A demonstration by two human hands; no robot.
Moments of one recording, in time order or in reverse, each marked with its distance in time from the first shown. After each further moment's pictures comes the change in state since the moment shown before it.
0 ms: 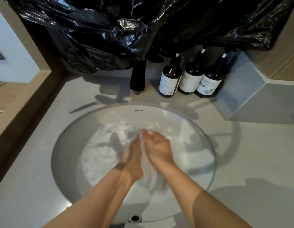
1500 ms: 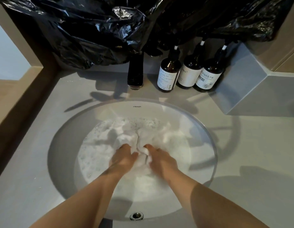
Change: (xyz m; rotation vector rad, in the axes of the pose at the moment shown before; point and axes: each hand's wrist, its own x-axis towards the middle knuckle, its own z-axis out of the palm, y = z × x) left_hand 0.060 -0.041 -0.053 1.256 0.163 0.099; right_hand 0.018 0.070 -0.004 -0.810 -0.386 0.004
